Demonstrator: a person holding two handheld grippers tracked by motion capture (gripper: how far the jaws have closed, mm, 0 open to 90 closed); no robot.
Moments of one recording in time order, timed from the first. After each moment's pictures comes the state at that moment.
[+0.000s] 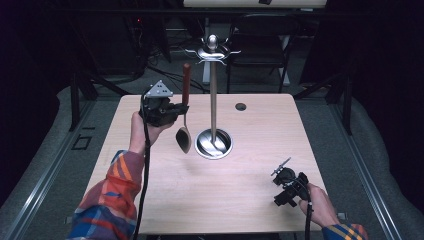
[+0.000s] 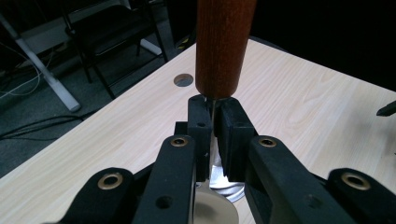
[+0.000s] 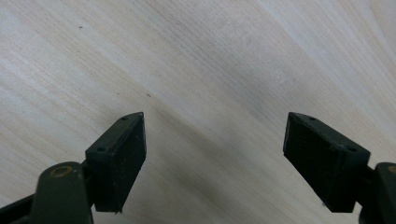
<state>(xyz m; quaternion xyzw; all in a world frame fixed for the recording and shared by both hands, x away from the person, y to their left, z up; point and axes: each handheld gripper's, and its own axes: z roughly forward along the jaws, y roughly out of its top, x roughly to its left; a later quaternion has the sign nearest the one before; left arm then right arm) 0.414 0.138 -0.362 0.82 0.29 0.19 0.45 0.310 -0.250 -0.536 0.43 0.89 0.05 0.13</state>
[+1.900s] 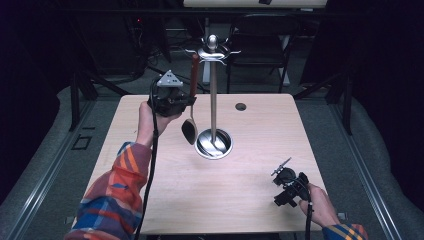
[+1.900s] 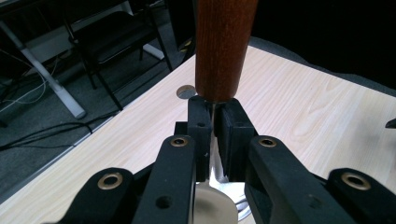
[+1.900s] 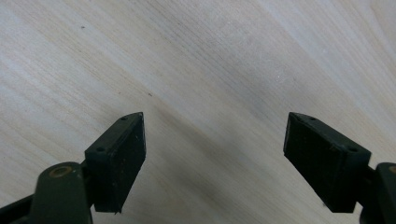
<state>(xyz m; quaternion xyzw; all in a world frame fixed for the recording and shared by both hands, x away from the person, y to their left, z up) 0.427 0.115 -0.345 0.83 0.28 0.21 0.44 0.309 -0.251 -0.535 0.43 0.89 0.05 0.13</state>
